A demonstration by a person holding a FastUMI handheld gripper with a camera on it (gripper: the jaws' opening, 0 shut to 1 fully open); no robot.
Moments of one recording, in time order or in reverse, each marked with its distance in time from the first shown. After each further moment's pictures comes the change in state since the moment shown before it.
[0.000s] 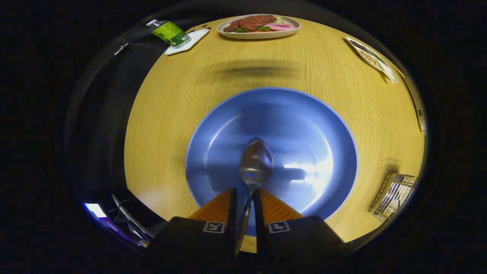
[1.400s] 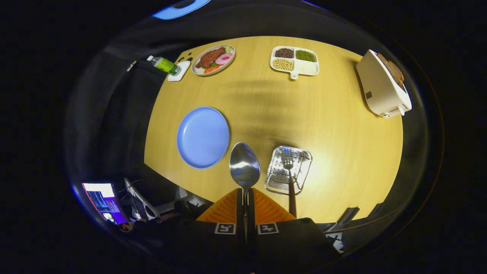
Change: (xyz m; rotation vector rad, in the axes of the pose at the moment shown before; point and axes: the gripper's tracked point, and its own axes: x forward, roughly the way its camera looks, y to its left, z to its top) arm -0.224 -0.195 -0.047 -0.010 0.019 0.046
